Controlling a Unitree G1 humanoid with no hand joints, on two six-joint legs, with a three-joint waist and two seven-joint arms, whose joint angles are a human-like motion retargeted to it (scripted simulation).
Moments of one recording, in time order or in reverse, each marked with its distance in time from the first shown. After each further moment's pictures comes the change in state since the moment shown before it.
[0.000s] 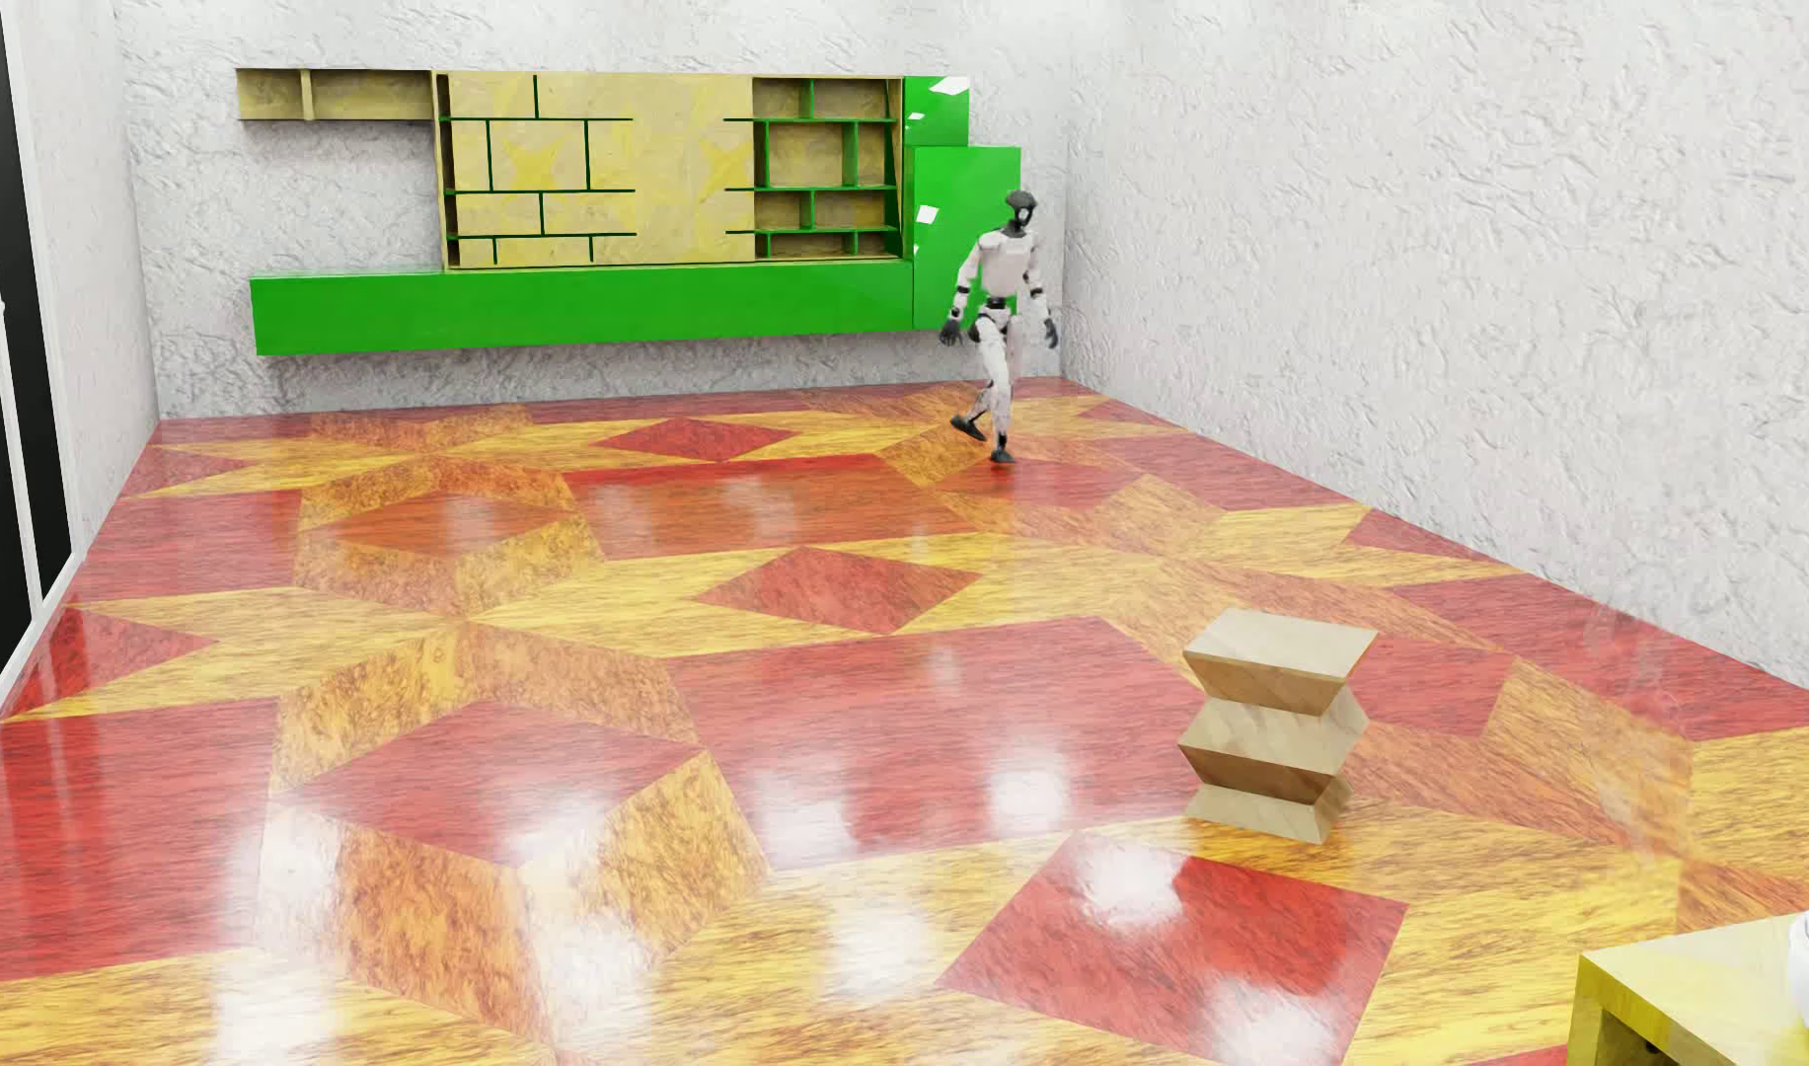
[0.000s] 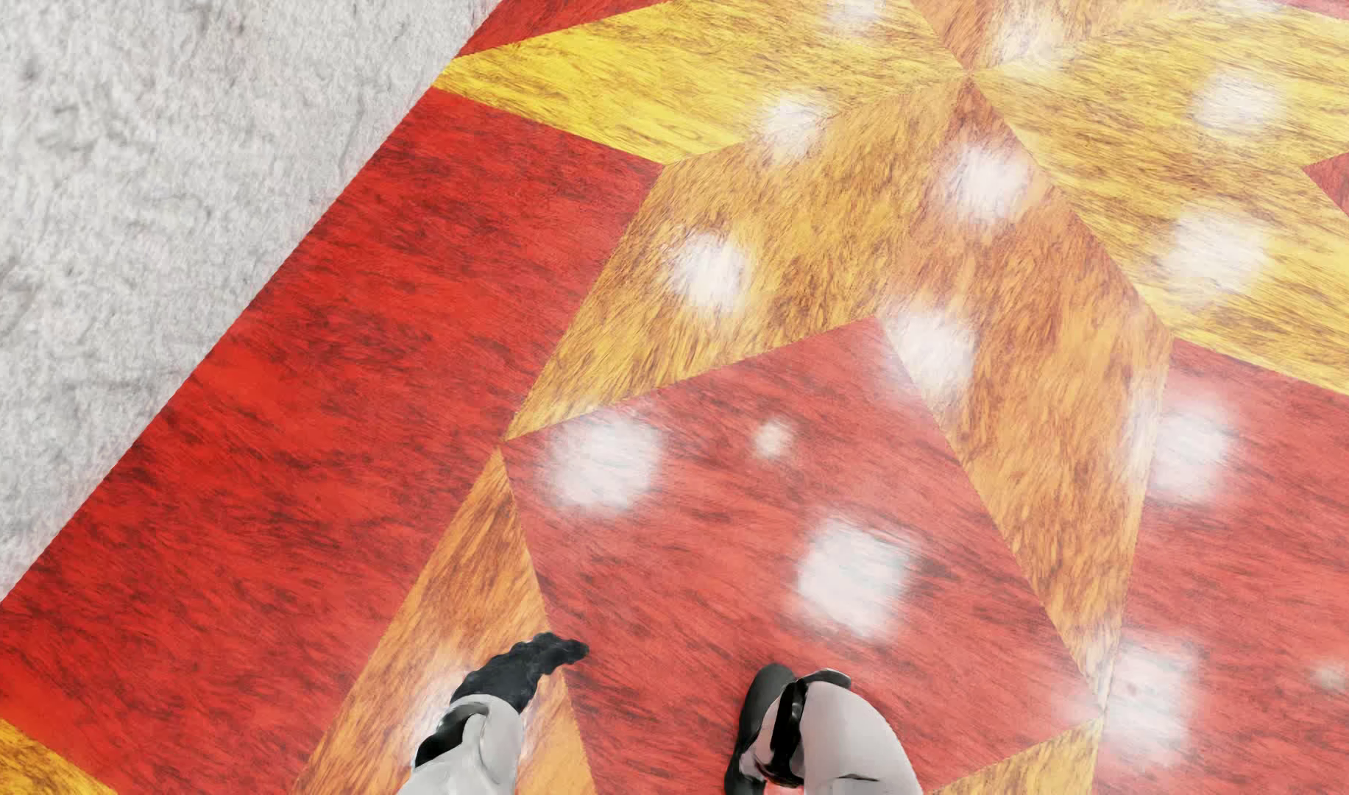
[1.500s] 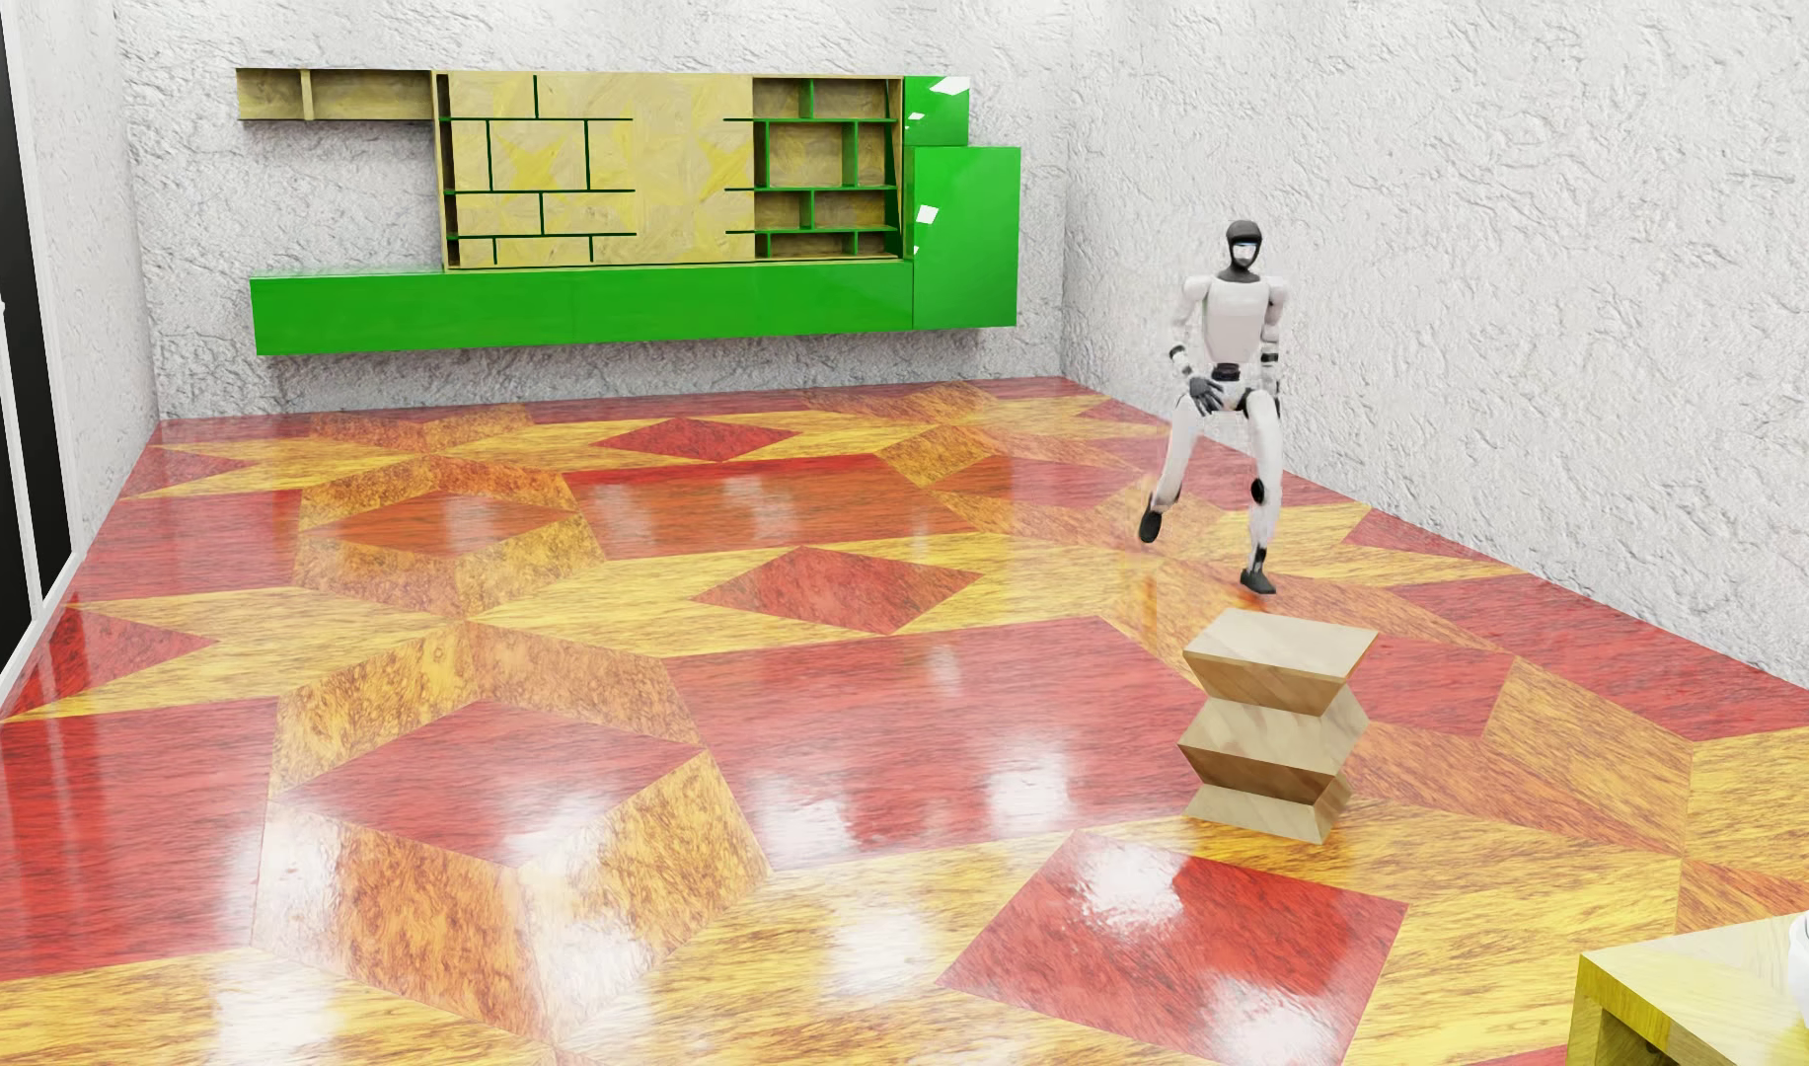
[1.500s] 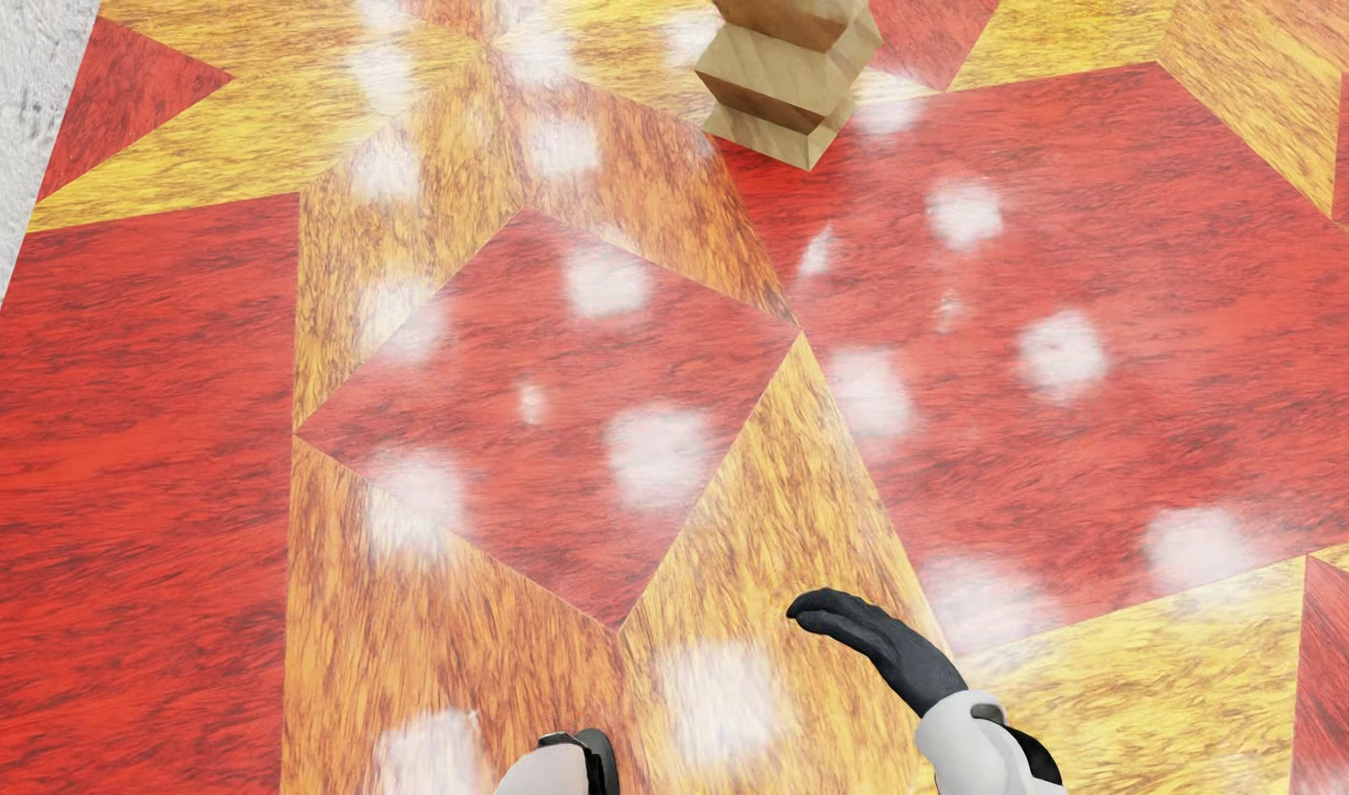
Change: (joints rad) body -0.670 0.553 0.174 -0.162 0.035 -0.026 -0.226 0.323 -0.030 0.047 0.456 0.480 -0.388 -0.006 0.425 -0.122 -0.314 0.304 0.148 0.275 0.501 0.236 -0.590 0.024 0.212 0.092 -0.261 -0.163 0.054
